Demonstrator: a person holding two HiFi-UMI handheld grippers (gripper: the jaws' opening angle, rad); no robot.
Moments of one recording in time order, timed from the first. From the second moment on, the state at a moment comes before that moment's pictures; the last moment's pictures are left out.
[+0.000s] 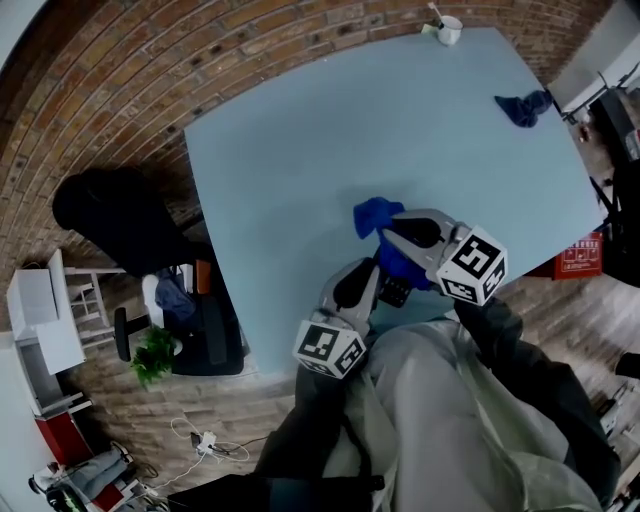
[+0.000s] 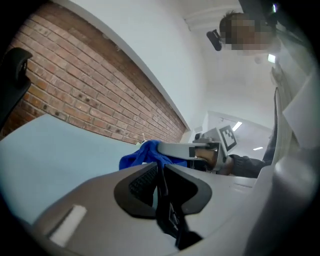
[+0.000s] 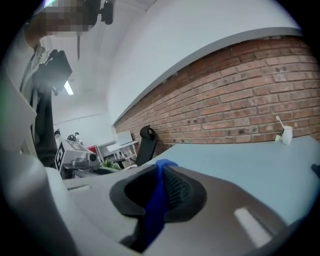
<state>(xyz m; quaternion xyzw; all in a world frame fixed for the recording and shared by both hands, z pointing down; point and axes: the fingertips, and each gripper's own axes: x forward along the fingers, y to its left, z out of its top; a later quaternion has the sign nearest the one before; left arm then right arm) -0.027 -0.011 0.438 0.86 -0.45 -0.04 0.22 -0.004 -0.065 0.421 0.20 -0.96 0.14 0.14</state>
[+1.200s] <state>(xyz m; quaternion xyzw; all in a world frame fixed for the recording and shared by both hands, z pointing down) -0.074 -0.011 0.425 0.80 -0.42 -0.27 0.33 0.034 -0.035 0.461 0.11 -0.88 0.45 -0.03</state>
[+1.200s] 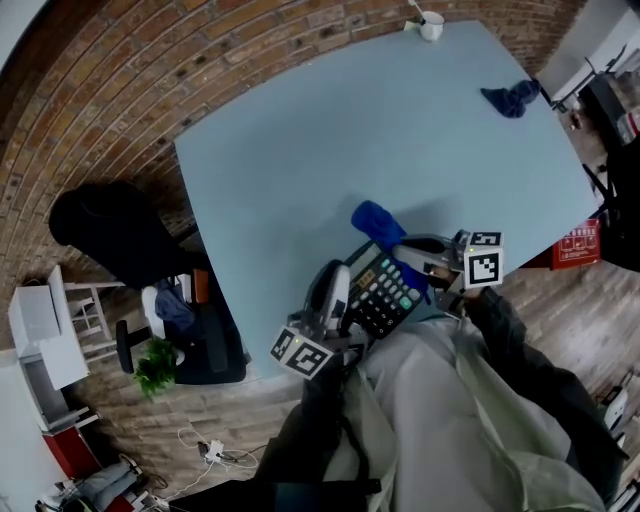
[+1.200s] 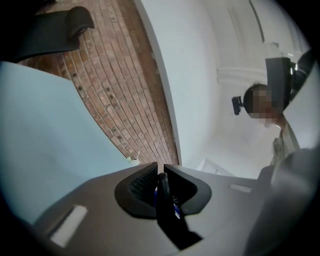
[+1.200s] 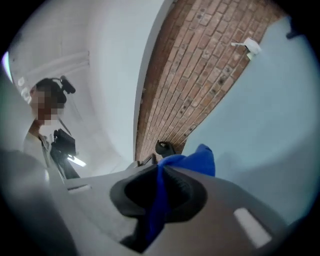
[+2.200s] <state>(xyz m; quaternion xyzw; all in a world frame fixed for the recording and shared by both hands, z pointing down) -0.114 -0.038 0.419 0.64 -0.36 -0.53 0.44 0.021 0.015 0.415 -0.09 -0.82 0.50 -0.27</state>
